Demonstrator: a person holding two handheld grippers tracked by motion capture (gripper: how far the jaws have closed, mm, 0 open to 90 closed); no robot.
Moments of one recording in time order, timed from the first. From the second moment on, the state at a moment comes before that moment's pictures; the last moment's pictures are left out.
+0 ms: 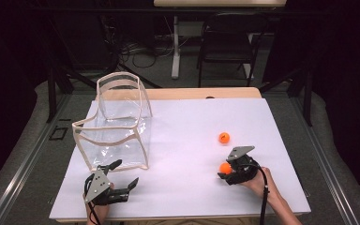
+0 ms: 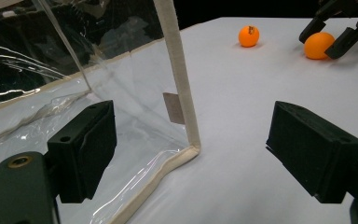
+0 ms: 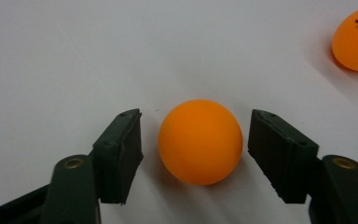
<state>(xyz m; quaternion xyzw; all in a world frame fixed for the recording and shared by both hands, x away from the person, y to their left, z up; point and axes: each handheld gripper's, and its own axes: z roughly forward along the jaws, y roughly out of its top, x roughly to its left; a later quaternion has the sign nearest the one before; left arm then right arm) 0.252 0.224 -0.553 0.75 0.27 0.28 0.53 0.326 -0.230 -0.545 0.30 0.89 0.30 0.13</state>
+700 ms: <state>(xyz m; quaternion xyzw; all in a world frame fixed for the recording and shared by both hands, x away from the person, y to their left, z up) 0.252 0.224 -0.553 0.75 0.26 0.28 0.53 0.326 -0.232 -0.543 0.31 0.89 0.31 0.16</state>
